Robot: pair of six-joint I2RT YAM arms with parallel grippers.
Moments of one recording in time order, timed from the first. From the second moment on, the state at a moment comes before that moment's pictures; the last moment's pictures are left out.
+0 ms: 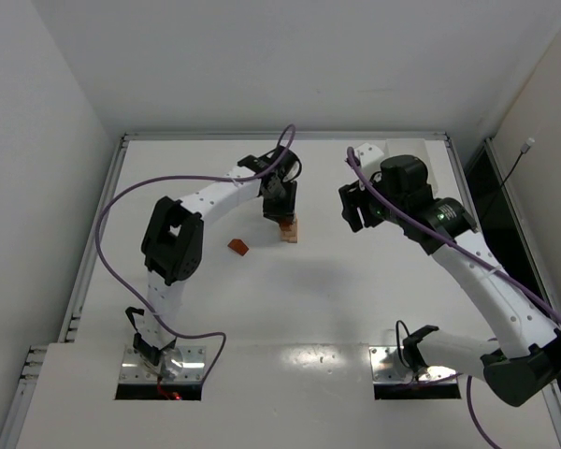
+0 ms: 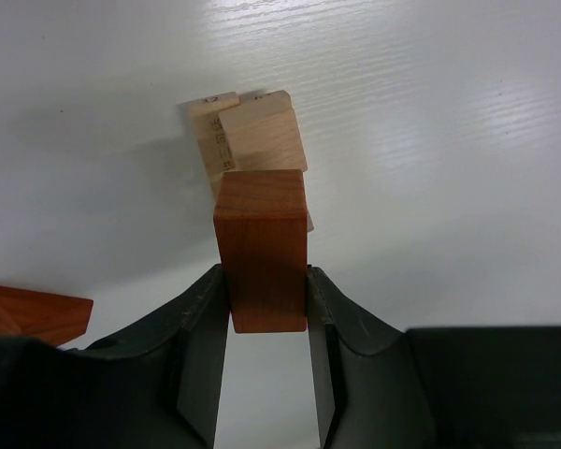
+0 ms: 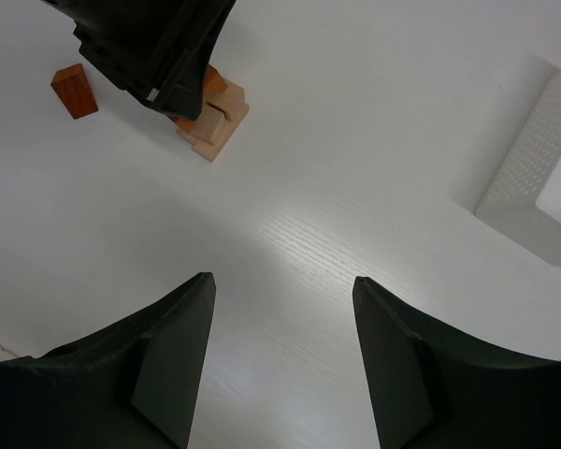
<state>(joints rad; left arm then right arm) -0.60 2.09 1.79 -0.83 0.06 -0.51 0.47 1.15 1.23 -0.72 -0.01 -0.10</state>
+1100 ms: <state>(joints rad) -0.62 2.15 1.86 -0.83 0.04 -0.51 0.44 1.15 1.20 -0.71 -0.02 -0.09</state>
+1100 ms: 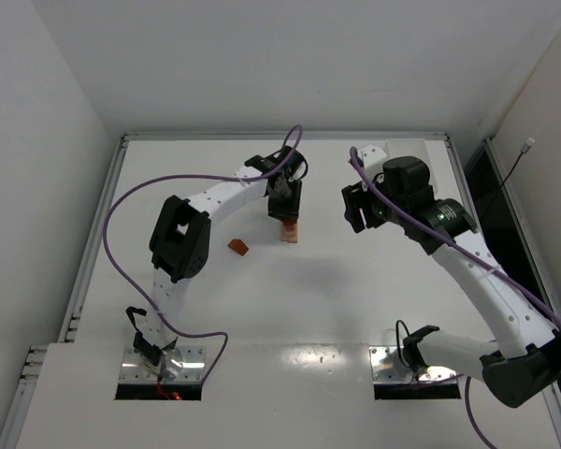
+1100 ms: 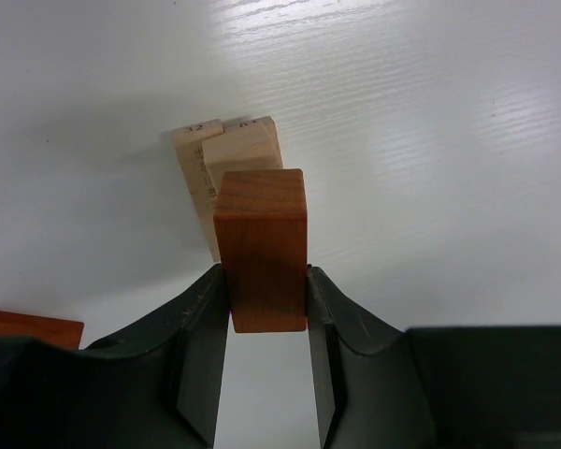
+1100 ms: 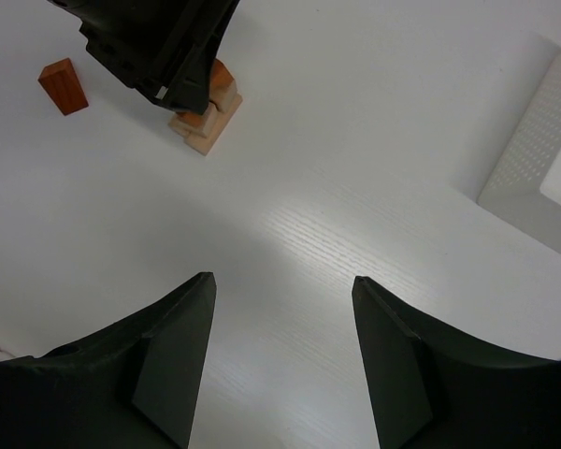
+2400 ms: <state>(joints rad) -0.62 2.15 1.85 -0.83 0.02 -0.53 0.44 1.15 1.19 -0.69 -0.04 -0.09</state>
